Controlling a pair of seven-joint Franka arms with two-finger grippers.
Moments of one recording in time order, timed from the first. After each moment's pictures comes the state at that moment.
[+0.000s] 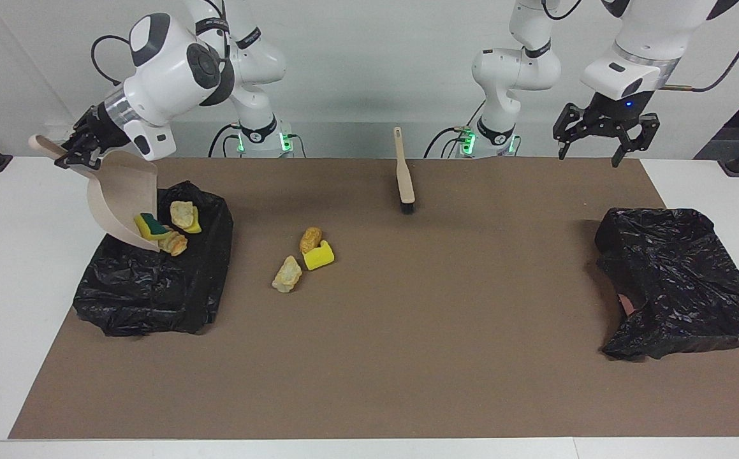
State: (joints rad) left arm -0.21 -0.04 0.04 -1.52 0.04 1.52 0.15; right arm 0.11 -0.19 -0.06 -2.06 -1.14 1.77 -1.48
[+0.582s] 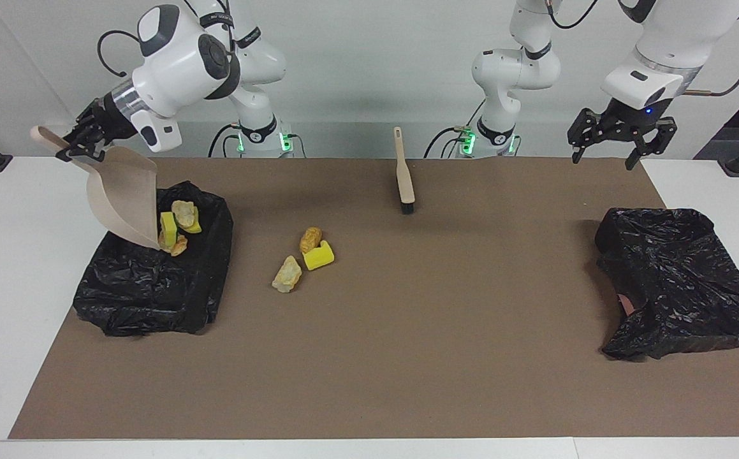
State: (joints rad) left arm -0.12 0.01 -0.01 -1.45 0.03 1.49 0.15; right arm 0.11 -0.23 0.00 -2.00 -1.14 1.68 -1.50
